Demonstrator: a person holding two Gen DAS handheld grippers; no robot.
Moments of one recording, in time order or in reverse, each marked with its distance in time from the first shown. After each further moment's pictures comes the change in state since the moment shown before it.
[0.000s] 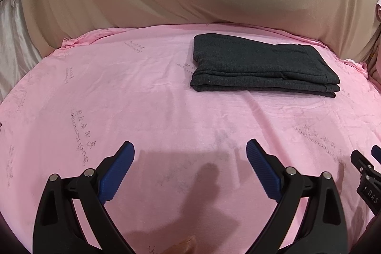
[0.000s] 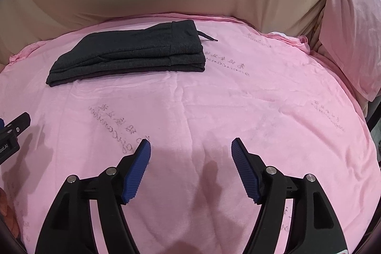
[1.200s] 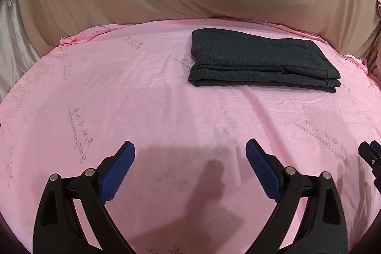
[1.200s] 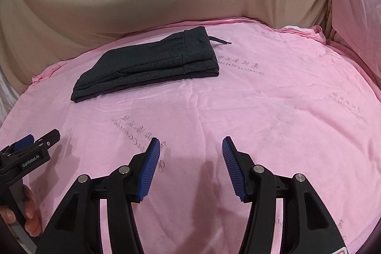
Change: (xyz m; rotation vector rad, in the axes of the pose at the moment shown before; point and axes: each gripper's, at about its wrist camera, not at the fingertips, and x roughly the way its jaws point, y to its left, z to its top) left arm 0.003 -0.001 -0.002 0.017 0.027 -0.008; right arm -0.005 -0.022 -0.001 0.077 -0.027 0.193
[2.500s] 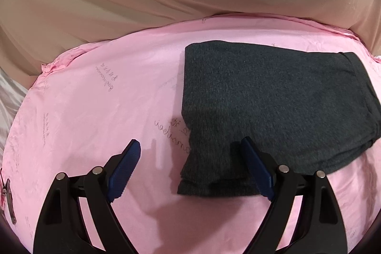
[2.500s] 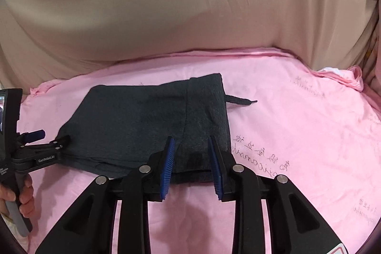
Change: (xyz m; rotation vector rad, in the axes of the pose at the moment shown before) left arm 0.108 -0.024 0.124 0.107 0.136 0.078; right arm 0.078 -0.006 0.131 -0.068 -0.027 0.068
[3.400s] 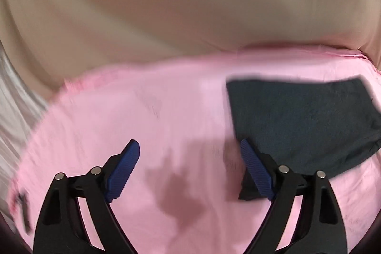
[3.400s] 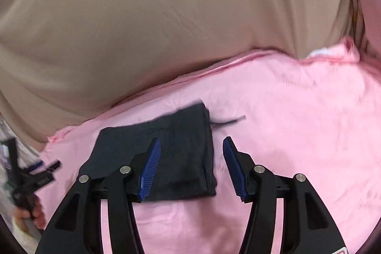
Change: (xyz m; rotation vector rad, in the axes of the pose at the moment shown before) left arm -0.021 0.065 0.016 -0.047 -0.067 0.049; right arm -0.011 -0.067 0.019 0.241 -0.077 0.160
